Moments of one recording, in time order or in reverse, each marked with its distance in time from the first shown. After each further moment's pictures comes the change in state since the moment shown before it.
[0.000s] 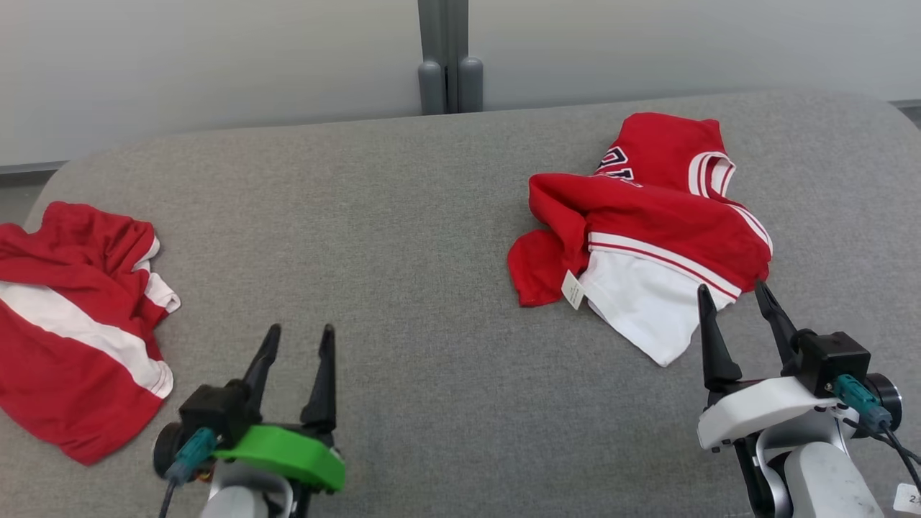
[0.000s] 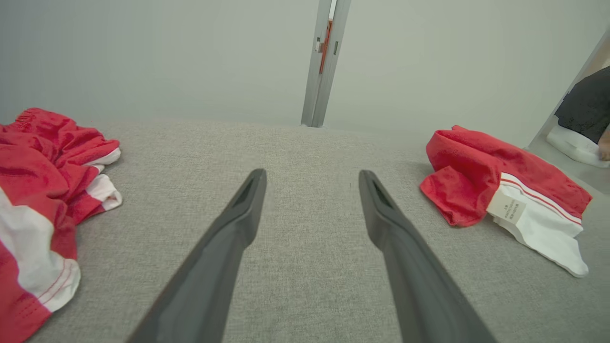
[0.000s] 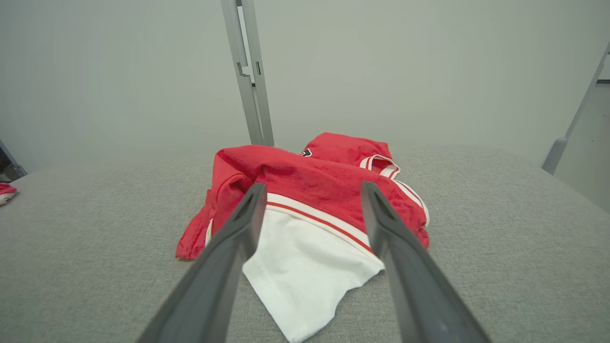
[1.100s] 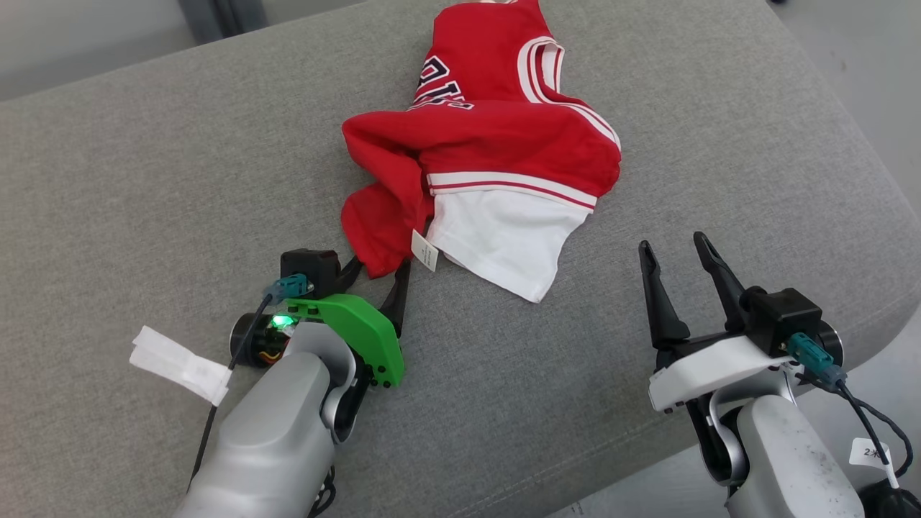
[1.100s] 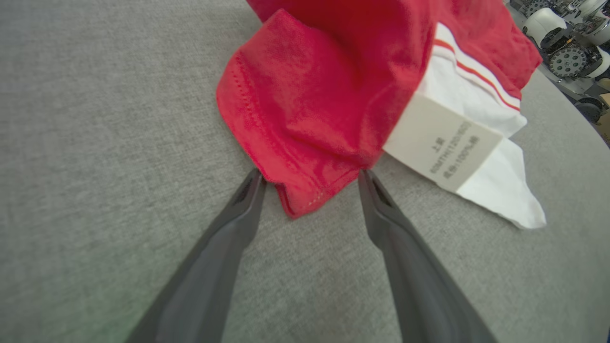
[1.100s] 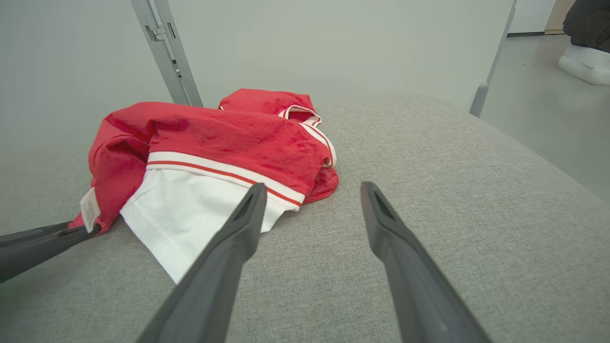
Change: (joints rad) left arm -0.558 -0.020 -0.494 0.607 -0.400 0.074 0.102; right arm -0.143 -0.001 0.138 0.080 0.068 0.000 -0.059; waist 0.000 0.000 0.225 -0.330
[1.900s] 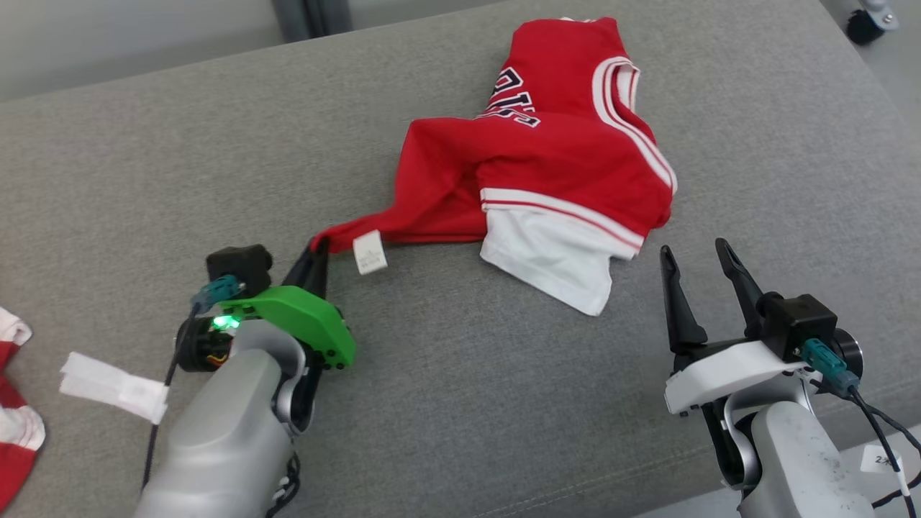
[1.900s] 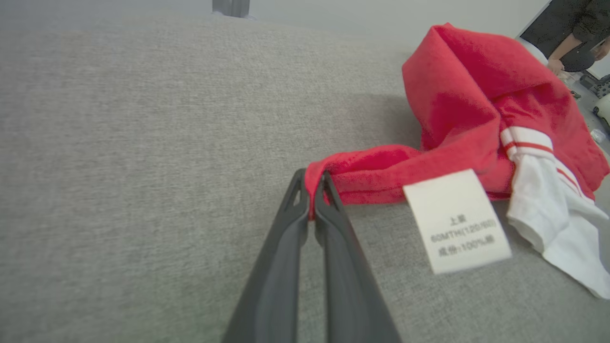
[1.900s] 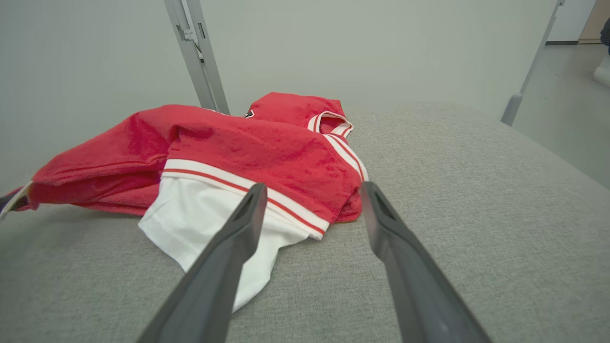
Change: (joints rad) left arm -0.006 0.065 0.037 0.000 -0.094 0.042 -0.097; right arm 0.018 0.001 -0.049 0.002 -0.036 0.000 0.002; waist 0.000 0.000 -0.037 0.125
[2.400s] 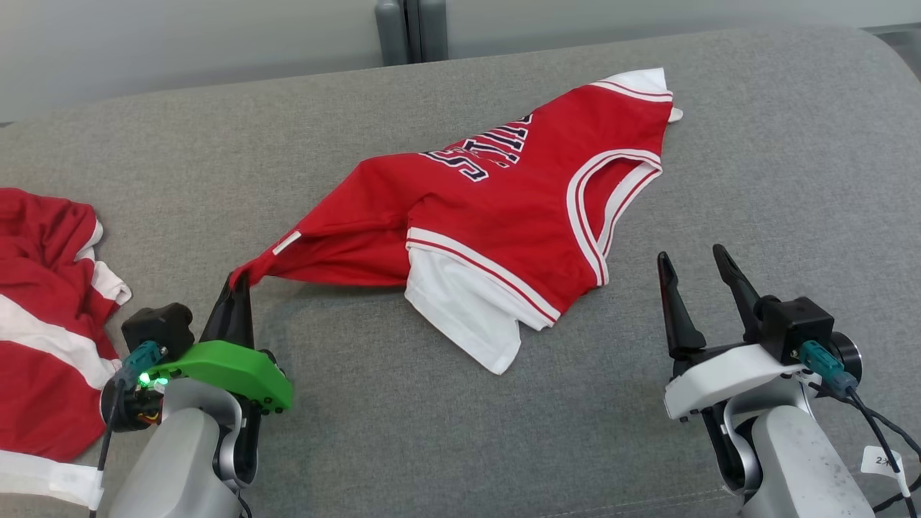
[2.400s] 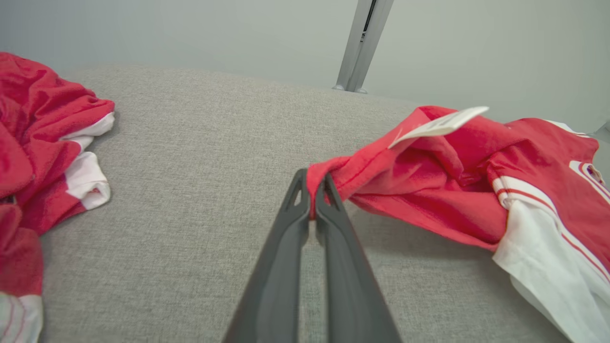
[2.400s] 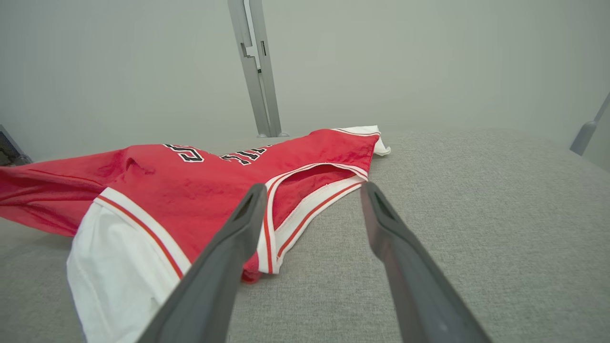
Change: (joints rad) left arm 0.249 0.091 0.293 -0.279 0.197 0.036 -0.004; right arm 0.014 0.000 -0.002 -0.014 -0.008 0.000 0.027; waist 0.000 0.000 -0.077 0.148
